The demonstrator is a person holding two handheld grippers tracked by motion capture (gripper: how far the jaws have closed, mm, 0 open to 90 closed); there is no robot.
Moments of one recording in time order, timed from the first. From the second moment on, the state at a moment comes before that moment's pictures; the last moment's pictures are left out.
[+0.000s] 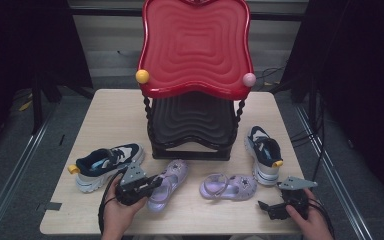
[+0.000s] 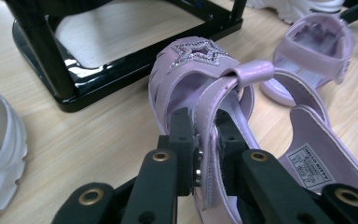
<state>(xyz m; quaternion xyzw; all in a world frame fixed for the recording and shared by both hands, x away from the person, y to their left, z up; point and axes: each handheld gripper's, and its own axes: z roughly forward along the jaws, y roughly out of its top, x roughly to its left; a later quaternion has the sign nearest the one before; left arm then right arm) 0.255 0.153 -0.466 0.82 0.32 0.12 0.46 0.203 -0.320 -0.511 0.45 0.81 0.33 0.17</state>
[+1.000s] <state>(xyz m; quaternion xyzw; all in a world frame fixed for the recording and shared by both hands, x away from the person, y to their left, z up) 0.255 0.156 -0.442 0.81 0.31 0.12 0.49 0.203 -0.320 -0.511 0.45 0.81 0.33 0.17</state>
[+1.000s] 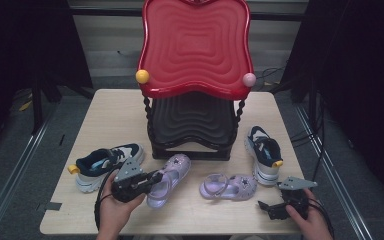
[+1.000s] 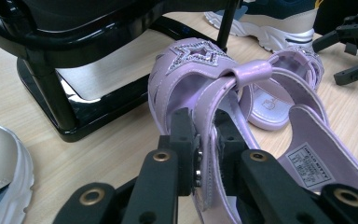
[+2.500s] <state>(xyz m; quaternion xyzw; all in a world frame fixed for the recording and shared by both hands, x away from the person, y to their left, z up) 0.260 0.157 -0.418 0.79 0.30 0.12 0.52 0.203 -0.320 -0.511 0.45 0.81 0.33 0.17</state>
